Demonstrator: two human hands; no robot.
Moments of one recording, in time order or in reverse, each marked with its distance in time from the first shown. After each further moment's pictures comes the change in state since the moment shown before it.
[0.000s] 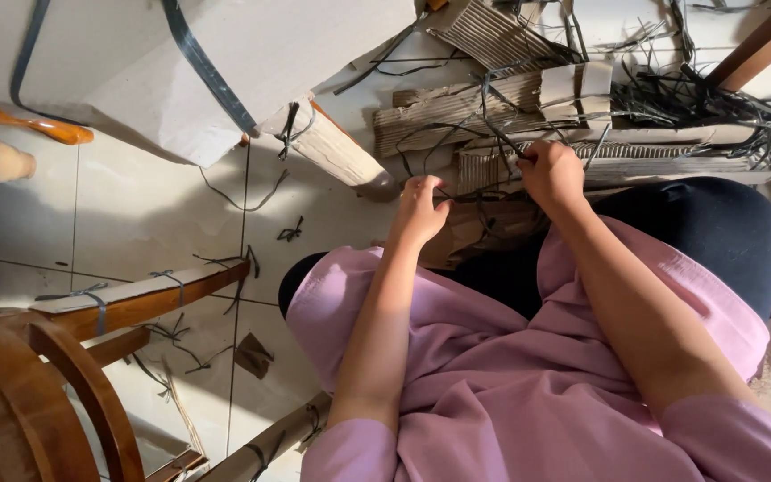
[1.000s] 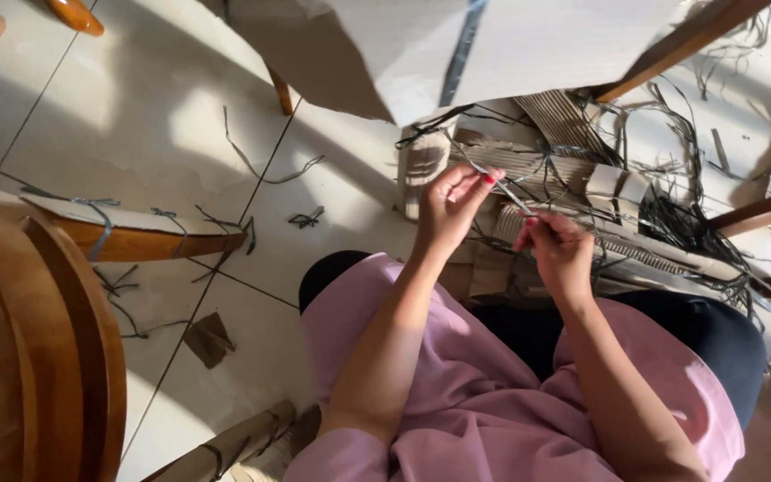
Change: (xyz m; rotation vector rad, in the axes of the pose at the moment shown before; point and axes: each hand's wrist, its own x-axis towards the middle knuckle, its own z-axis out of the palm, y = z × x) left_hand -0.030 0.017 -0.100 -1.229 0.542 0.449; right_hand -0.068 -0.182 -0.043 0.842 0.031 -0.231
